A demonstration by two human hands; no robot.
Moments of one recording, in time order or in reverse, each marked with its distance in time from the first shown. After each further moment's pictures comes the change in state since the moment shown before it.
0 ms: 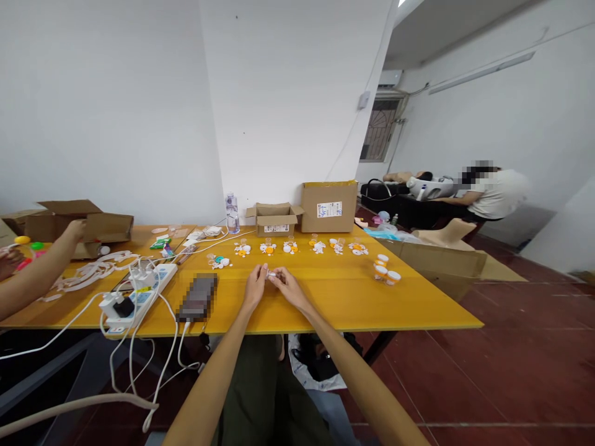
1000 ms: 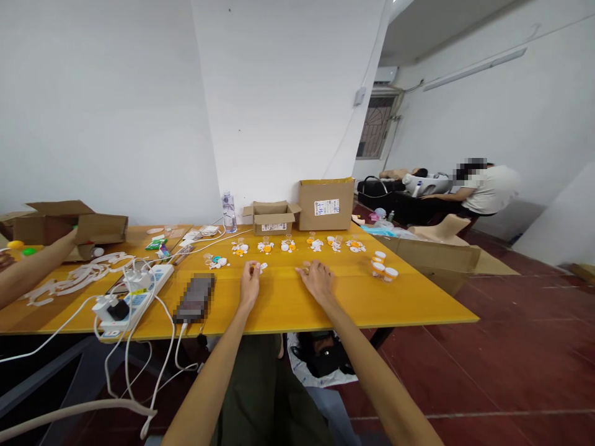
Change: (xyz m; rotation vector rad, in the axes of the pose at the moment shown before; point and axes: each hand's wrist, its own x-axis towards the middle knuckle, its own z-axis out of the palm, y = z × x) left_hand 0.005 -0.013 -0.003 -0.040 0.153 -0.007; right_hand 0.005 0.026 -0.081 -0.923 0.438 0.121
